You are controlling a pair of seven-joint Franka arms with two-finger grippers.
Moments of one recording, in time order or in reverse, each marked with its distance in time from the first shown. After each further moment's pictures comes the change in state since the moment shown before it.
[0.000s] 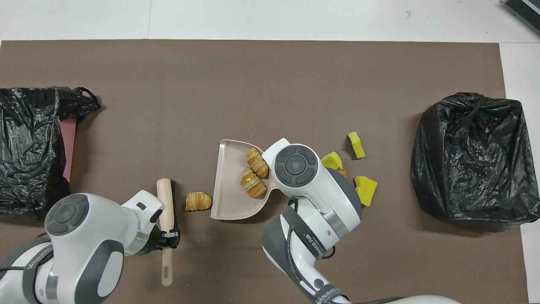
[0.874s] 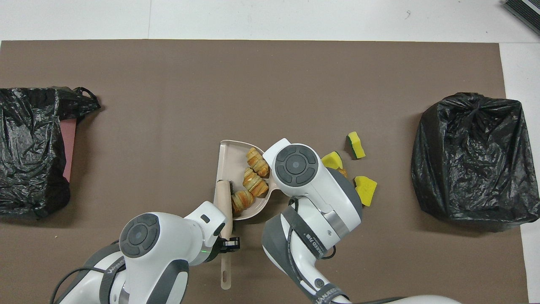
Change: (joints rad) left arm -0.135 0.055 0.018 0.105 -0.206 0.122 -0.031; right arm -0.029 -0.024 -0.012 0.003 -0.001 -0.039 -0.002
